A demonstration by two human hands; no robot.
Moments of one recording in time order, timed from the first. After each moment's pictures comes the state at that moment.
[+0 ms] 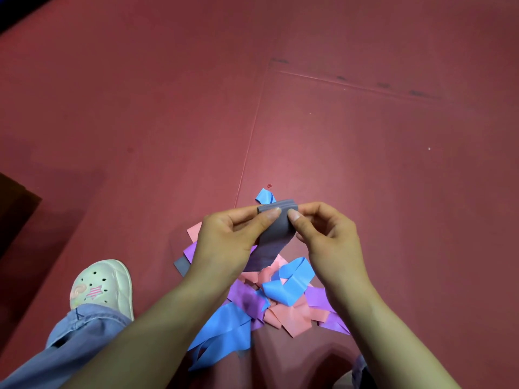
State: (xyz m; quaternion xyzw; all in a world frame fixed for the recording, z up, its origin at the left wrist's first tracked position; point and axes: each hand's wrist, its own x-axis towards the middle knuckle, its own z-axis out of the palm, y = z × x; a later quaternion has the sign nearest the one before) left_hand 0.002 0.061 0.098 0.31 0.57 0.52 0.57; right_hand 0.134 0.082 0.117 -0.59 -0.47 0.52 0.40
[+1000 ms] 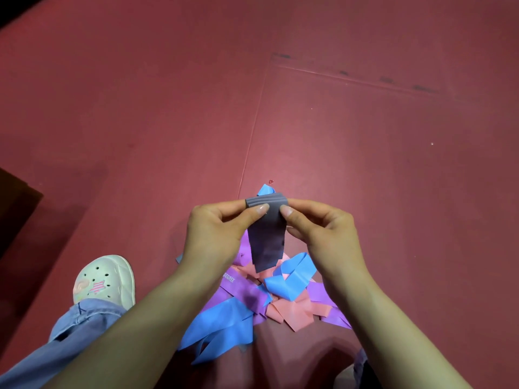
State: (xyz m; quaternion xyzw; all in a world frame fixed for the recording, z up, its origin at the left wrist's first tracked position) left_hand -0.011 0.061 0.099 0.33 0.63 0.51 0.49; right_hand 0.130 0.083 0.115 -0.57 -0.44 0.57 0.40
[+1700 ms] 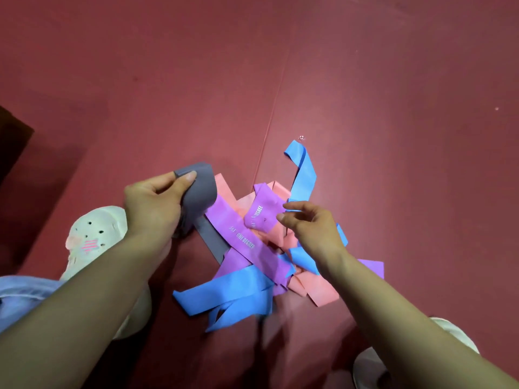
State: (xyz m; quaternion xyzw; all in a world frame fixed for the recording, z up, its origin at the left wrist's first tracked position) left_hand -0.121 0.053 -0.031 0.18 0.72 0.54 0.39; right_hand 0.089 0.092 -0.039 -0.67 -0.44 0.57 0.19
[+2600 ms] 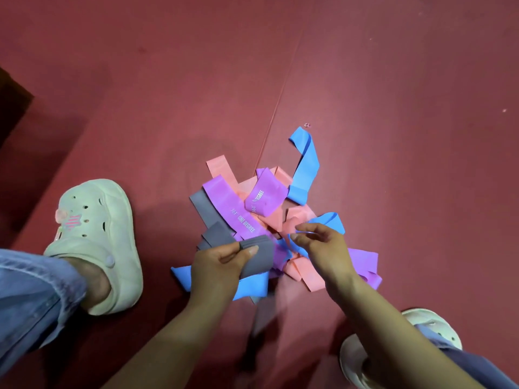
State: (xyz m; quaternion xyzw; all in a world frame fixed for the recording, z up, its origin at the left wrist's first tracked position) left_hand -0.023 -0.033 -0.051 0.17 0.72 0.44 0.50; right_hand 0.124 0.050 -0.056 -0.73 -0.40 0.54 0.15
